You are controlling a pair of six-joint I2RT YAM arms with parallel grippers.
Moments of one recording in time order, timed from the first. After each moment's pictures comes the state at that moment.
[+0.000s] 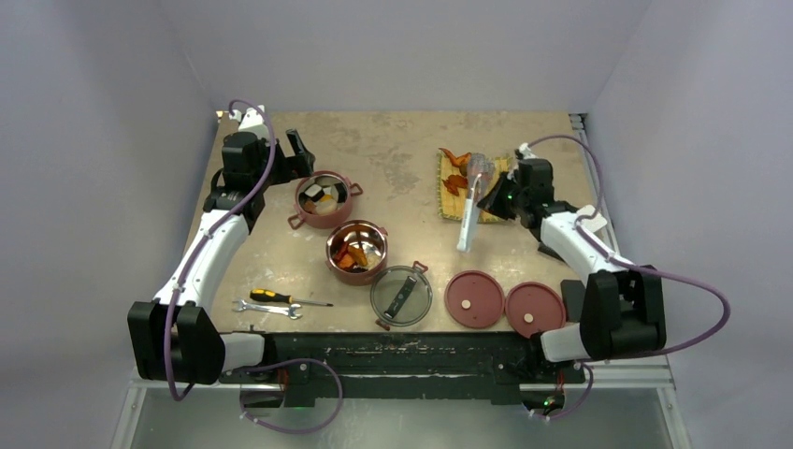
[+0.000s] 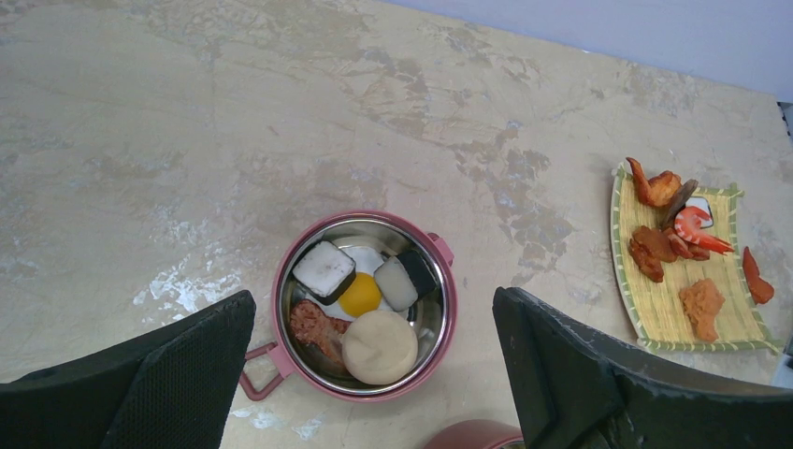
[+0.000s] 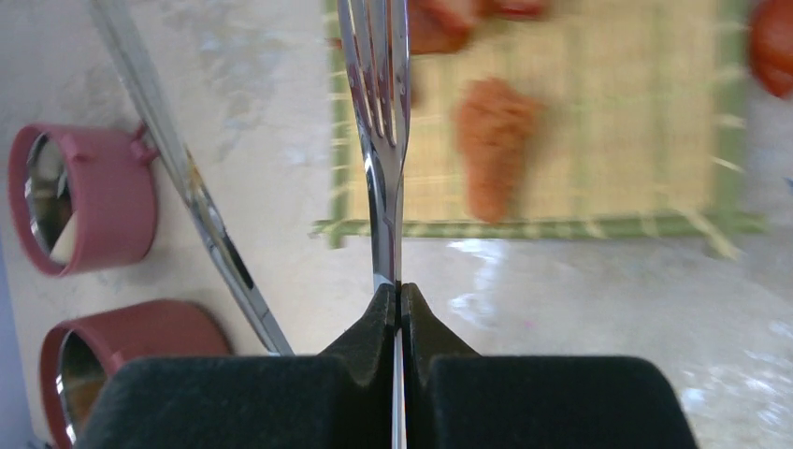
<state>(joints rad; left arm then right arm) -0.07 1.28 1.05 -0.15 0.08 -0.31 0.10 1.40 0.83 -0.14 -0.23 0.55</state>
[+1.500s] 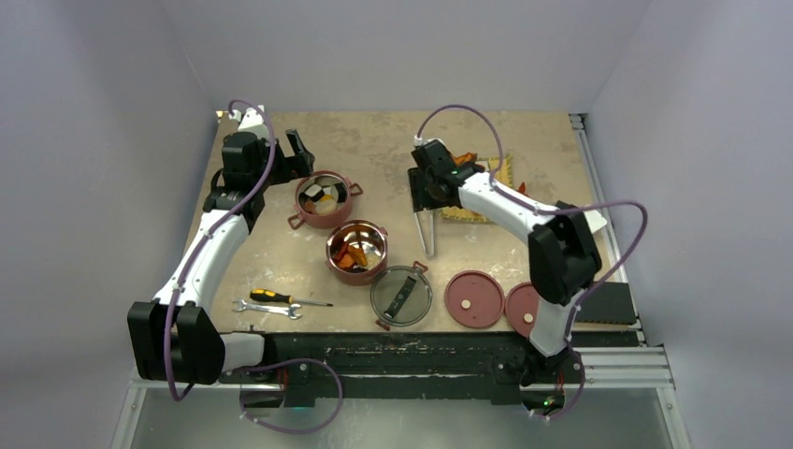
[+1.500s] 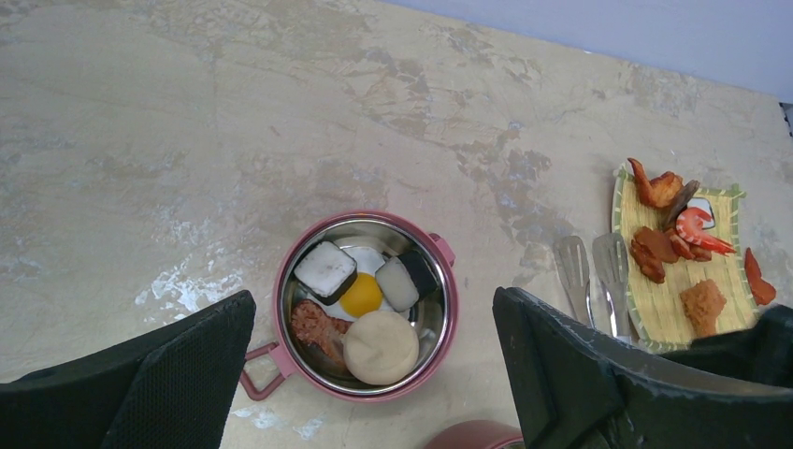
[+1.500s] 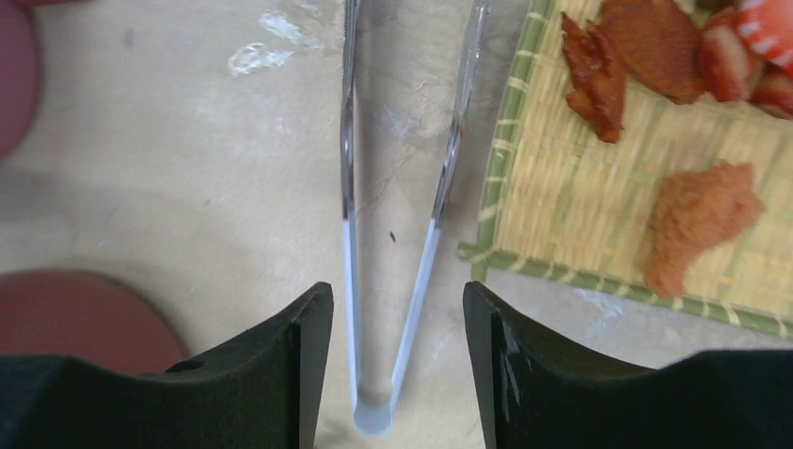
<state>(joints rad) -0.07 1.28 1.05 -0.15 0.07 -0.31 0.60 1.90 1.47 -0.55 0.24 0.34</state>
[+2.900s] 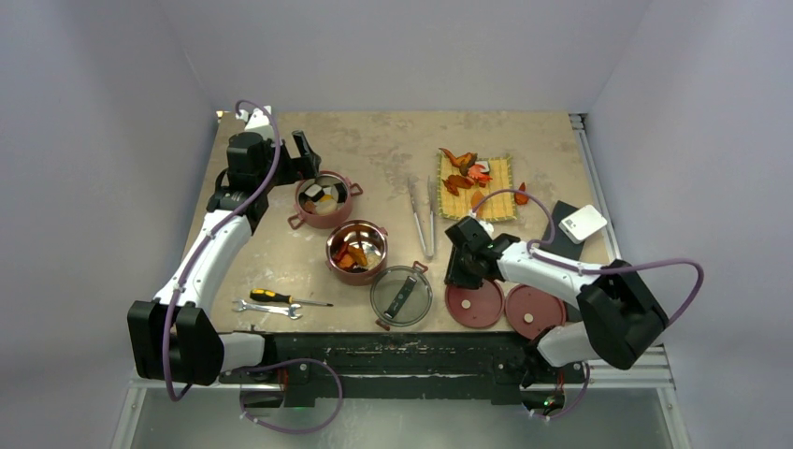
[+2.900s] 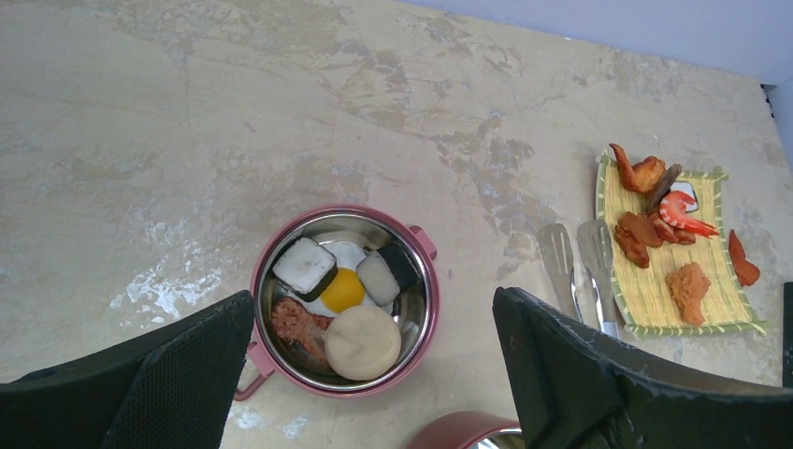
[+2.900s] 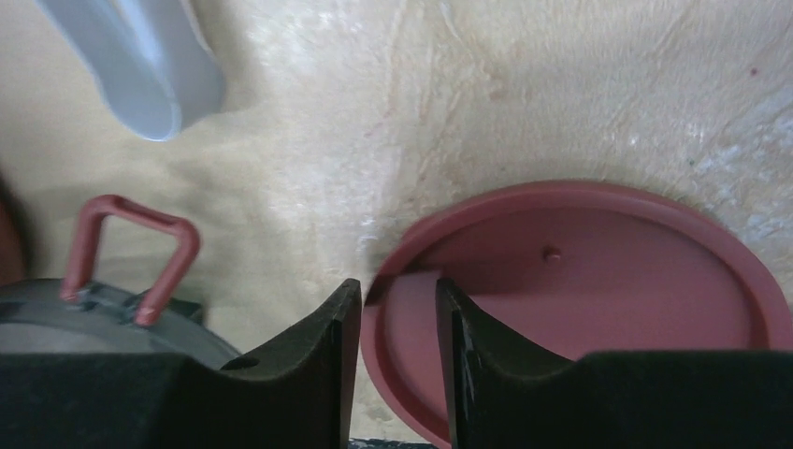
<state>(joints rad) -0.11 1.28 1.05 -0.15 0.08 -0.31 0.67 1.37 0.71 -0.49 0.11 0.89</state>
